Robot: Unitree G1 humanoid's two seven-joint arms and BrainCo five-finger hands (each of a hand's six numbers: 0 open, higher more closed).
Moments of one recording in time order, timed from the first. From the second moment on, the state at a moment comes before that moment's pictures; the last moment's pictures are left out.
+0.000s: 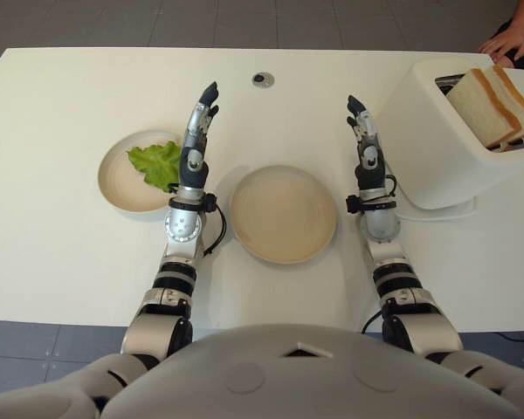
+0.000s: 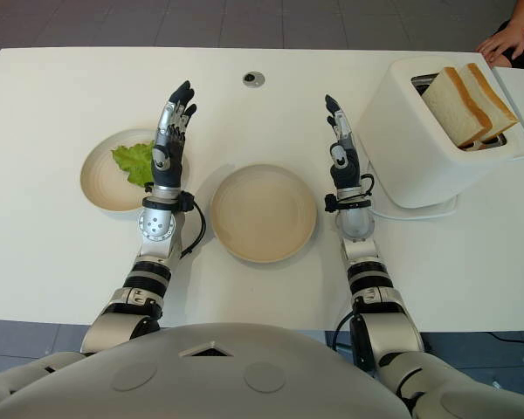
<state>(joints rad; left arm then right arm) -0.20 -0.01 -0.01 0.53 0.05 -0.94 -0.07 -0.20 -0.18 0.00 0.61 -0.10 -0.86 -0.07</state>
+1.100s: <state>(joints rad) -0.20 -0.02 -0.04 0.54 0.07 -0.92 -0.04 0.09 -0.76 -0.47 0.28 -0.68 -0.24 -0.25</state>
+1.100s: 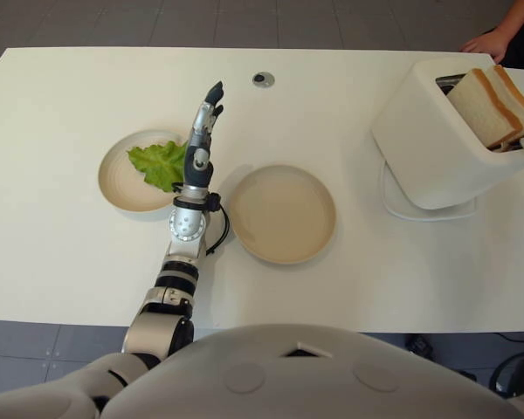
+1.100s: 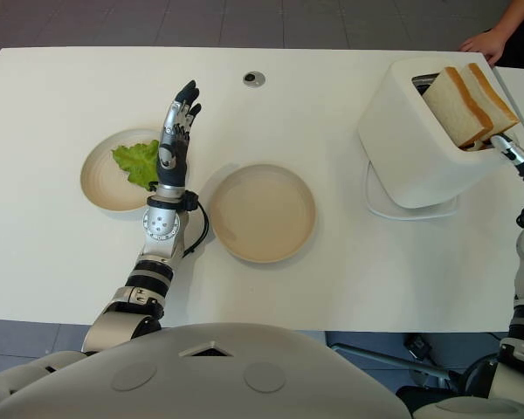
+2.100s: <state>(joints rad) -0.17 -0.02 -0.05 0.47 0.07 -0.91 -0.05 -0.11 -1.01 -0.16 0.50 -0.63 -0.27 -0.26</state>
